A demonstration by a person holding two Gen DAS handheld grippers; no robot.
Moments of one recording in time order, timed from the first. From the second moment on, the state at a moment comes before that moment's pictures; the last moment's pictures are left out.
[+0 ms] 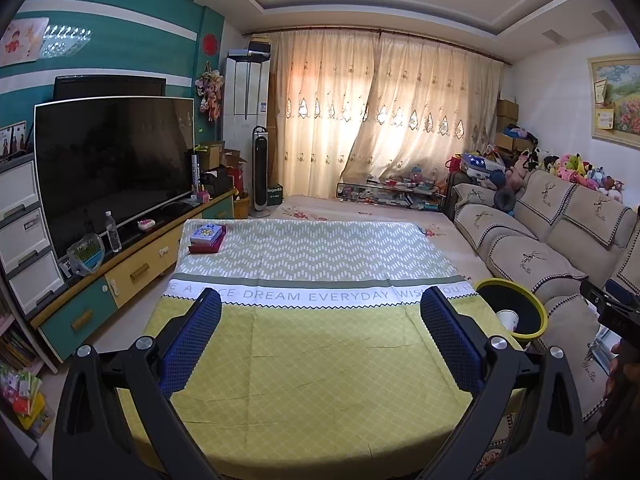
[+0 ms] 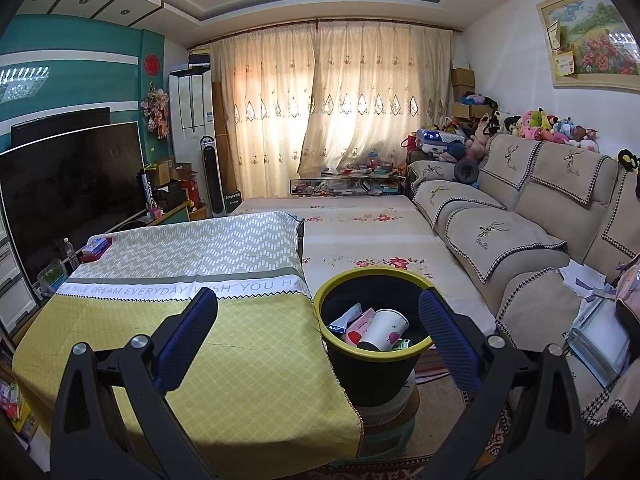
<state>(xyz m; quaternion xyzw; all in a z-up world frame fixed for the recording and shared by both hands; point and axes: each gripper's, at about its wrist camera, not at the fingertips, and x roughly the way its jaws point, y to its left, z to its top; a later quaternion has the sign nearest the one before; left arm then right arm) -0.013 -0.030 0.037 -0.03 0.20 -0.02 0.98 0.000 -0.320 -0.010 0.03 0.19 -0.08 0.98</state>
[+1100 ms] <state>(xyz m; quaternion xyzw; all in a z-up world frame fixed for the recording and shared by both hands) -0.004 -0.035 0.031 -0.03 0.21 -0.03 0.98 0.002 -0.322 -0.012 0.04 0.20 -0.08 0.98</state>
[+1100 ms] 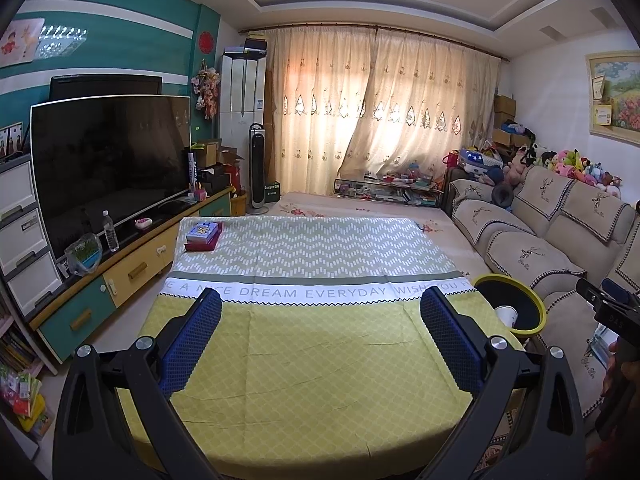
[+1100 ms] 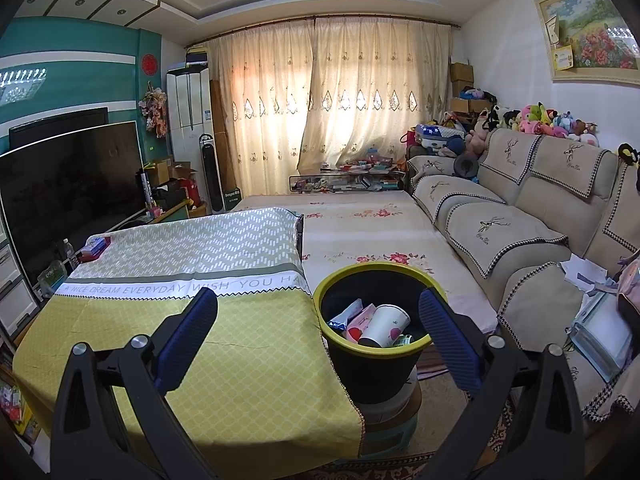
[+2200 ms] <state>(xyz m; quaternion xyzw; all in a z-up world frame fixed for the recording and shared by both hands) -0.001 -0.044 0.024 -0.02 0.21 -0.04 0.98 0.008 -0.318 -0.022 0.04 0.20 -0.07 0.98</state>
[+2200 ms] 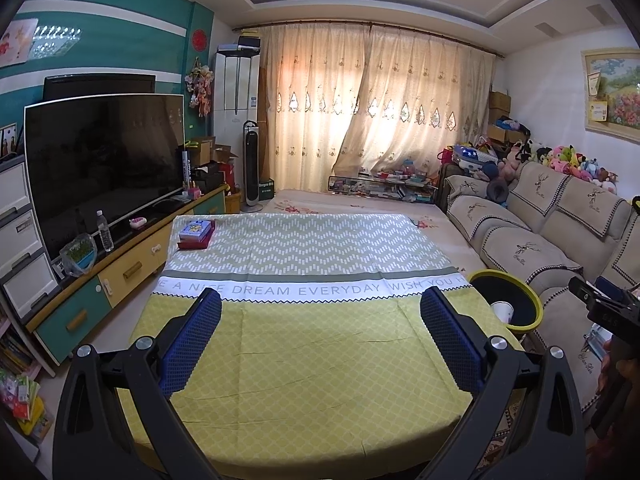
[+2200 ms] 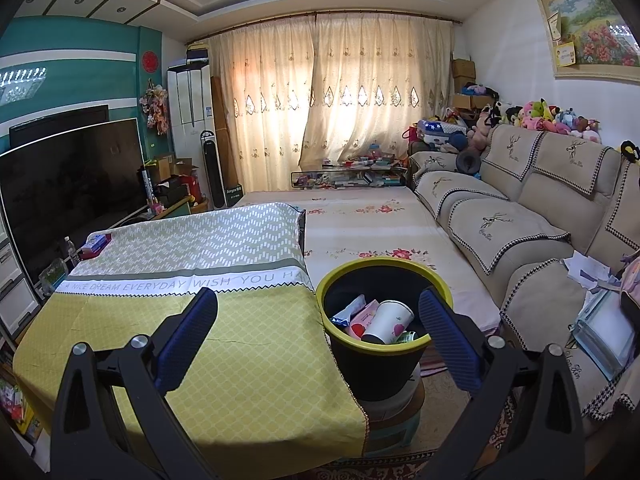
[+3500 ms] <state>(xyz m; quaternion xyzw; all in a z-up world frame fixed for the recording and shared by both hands) 0.034 -0.058 0.009 -0.02 0.24 -0.08 0.97 0.018 -0.321 -0.035 0.05 0.22 -0.07 0.97</state>
